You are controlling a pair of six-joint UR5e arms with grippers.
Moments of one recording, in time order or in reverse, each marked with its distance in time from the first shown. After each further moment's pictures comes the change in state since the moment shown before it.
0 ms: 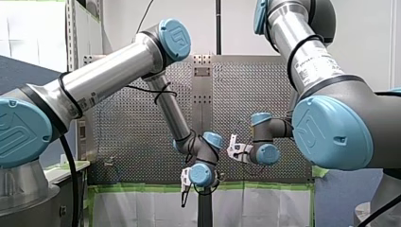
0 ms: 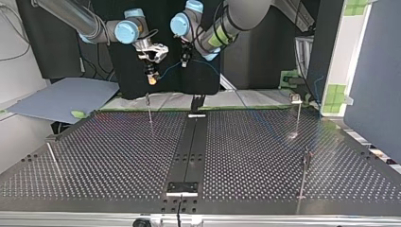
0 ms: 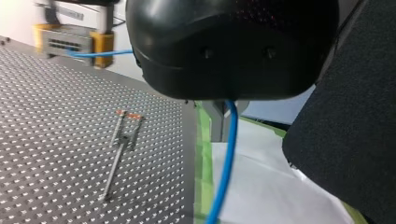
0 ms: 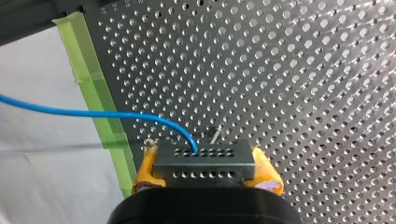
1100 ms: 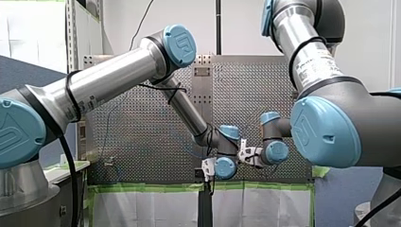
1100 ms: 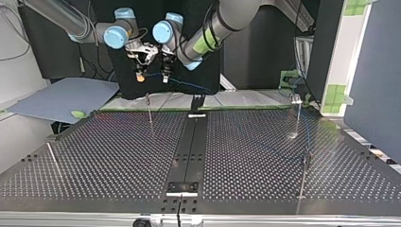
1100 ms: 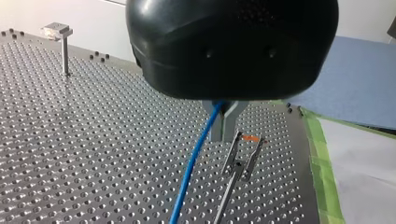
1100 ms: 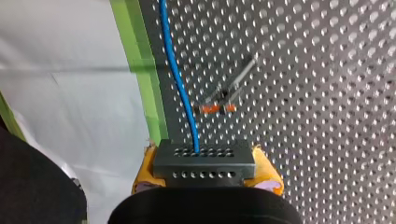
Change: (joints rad) left arm -0.040 -0.042 0.249 0.051 -0.083 -0.052; right arm -0.100 0.000 0.001 0.143 0.021 -0.100
